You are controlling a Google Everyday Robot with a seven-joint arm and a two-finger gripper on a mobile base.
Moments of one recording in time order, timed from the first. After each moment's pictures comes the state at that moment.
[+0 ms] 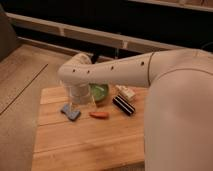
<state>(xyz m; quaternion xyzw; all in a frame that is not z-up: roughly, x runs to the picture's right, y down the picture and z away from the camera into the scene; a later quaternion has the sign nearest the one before) -0.108 0.103 0.703 -0.26 0.23 0.64 0.68</state>
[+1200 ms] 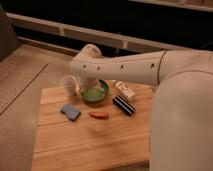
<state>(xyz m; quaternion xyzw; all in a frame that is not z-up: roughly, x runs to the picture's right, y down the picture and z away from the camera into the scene) -0.082 -0.005 0.753 -0.18 0.08 0.60 0.78</state>
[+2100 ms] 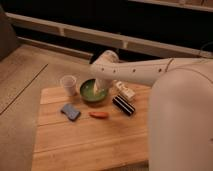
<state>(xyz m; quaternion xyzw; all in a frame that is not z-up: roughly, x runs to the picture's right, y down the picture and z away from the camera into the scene) 0.013 0.008 0.830 -0.16 0.13 0.63 0.75</state>
